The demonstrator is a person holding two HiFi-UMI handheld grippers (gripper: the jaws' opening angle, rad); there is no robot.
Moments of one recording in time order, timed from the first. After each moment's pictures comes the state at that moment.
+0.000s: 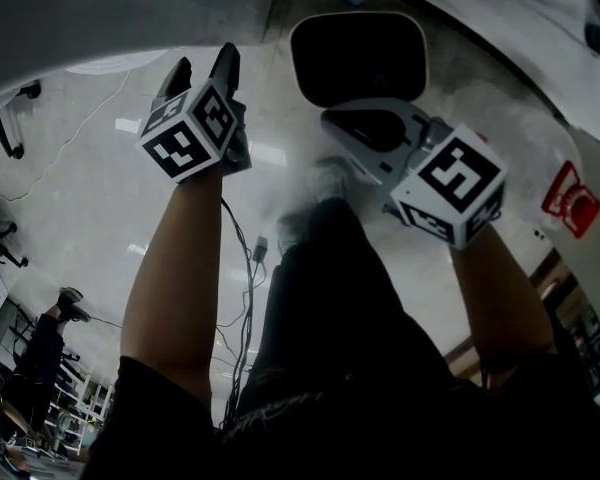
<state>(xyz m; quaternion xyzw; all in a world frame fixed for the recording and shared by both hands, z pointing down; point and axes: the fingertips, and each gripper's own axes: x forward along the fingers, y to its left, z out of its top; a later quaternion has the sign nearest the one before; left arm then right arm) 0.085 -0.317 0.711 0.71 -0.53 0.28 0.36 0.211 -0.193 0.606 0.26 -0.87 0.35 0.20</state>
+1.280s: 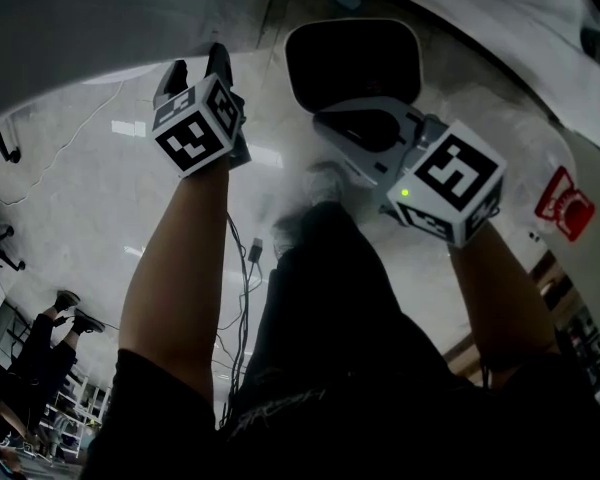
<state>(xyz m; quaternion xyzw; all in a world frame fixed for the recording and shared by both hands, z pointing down) 0.080 -0.331 0.720 0.69 -0.57 0.31 0.32 0.213 -0.204 0.601 0.25 -0.88 0.35 0.20</state>
